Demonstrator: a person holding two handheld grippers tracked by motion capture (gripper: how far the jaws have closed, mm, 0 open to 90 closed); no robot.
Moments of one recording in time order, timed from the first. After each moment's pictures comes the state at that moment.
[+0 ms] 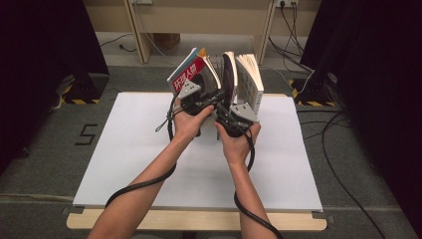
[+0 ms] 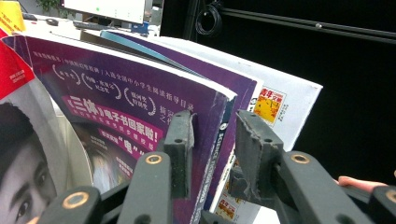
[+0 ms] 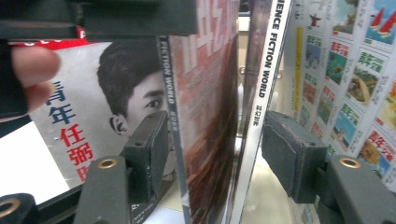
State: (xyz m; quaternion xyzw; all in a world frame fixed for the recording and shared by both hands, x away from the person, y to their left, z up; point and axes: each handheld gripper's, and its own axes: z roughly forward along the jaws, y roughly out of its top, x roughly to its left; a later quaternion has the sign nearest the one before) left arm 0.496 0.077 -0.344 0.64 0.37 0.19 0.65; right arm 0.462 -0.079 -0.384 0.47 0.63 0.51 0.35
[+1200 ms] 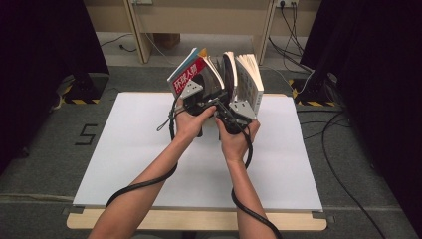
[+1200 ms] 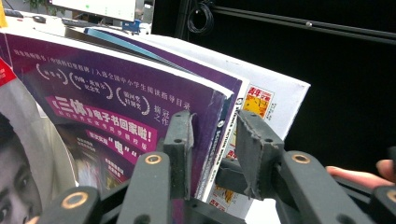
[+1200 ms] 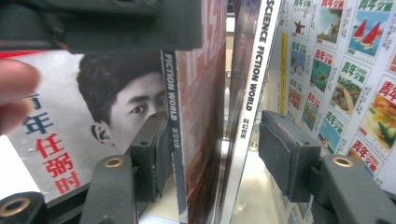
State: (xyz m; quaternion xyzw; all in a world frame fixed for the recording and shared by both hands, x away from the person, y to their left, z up) left arm 0.495 0.073 -0.343 0.64 0.36 0.17 0.66; right arm 0.468 -0.076 -0.380 0.48 0.62 0.49 0.38
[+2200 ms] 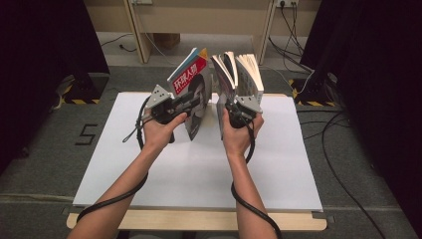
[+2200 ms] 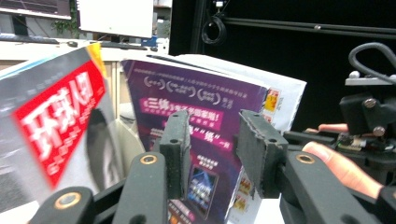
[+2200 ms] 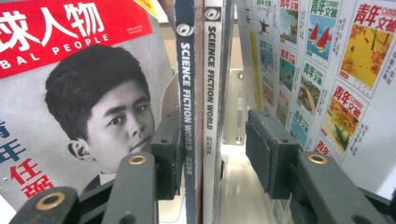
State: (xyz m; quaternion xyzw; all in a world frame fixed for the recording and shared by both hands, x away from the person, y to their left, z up) left arm 0.453 0.152 -0.333 0.64 0.35 0.23 0.64; right arm 0.474 -0.085 -0.365 0.54 0.60 0.47 0.36
